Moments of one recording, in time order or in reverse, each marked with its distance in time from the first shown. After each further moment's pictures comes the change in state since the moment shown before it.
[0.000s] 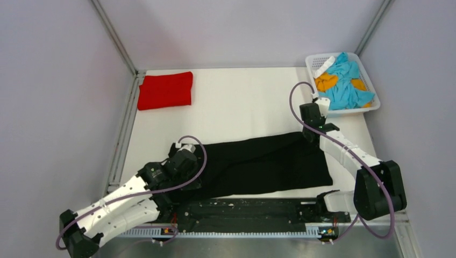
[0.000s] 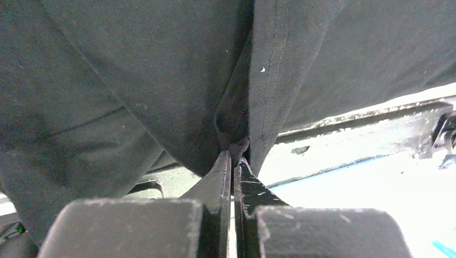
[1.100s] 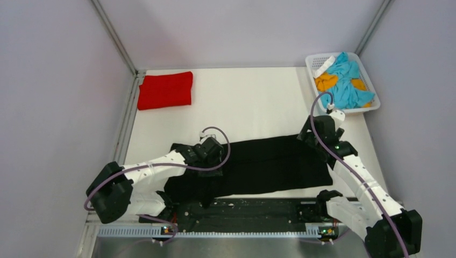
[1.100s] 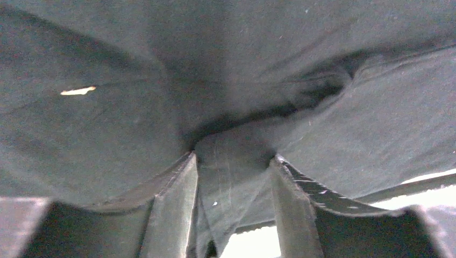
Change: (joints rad) left arm -0.011 0.518 0.066 0.348 -0.060 0.059; right arm -0.007 -0.365 -0.121 -0.174 -0.159 0.200
